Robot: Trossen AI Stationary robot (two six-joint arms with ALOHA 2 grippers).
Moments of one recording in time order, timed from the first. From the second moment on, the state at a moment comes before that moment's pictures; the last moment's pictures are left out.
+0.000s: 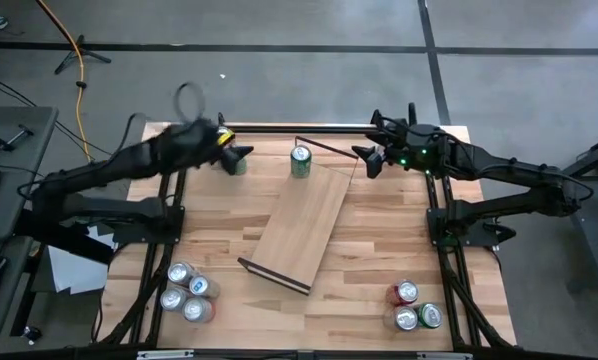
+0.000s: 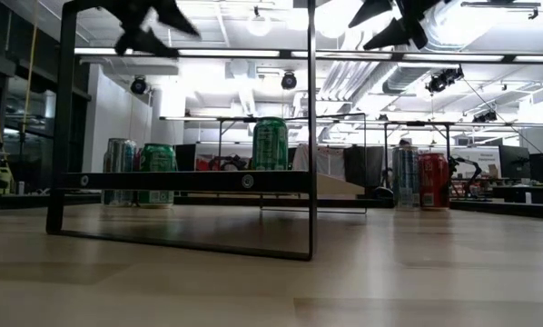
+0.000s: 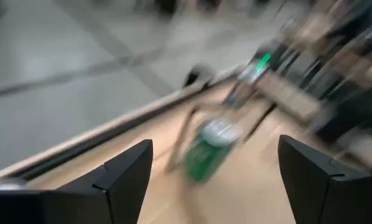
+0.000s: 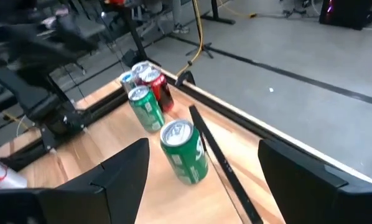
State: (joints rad) left arm 0.36 0.92 0.94 -0.49 -0.30 -0.40; right arm -0.24 0.99 1.02 -0.40 0.31 0.38
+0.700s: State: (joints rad) left arm 0.67 1.65 1.48 -1.28 -0.15 0.07; right arm -0.24 0.99 1.02 -0.55 0.26 0.36
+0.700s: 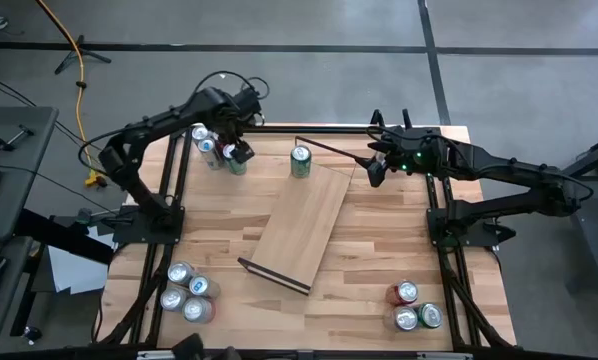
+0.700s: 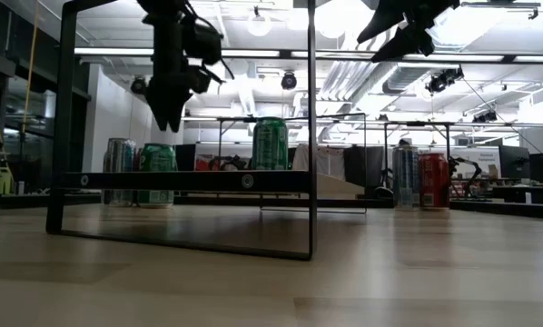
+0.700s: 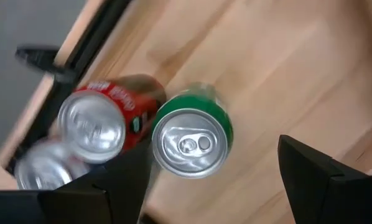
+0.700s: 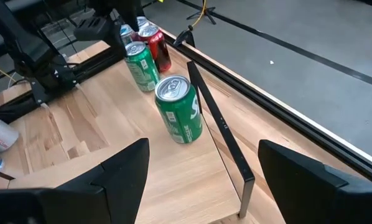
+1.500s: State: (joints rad) left arm 0.71 1.68 1.38 -1.23 -0.21 0.87; right arm -0.24 0.99 1.02 -0.55 0.26 0.36
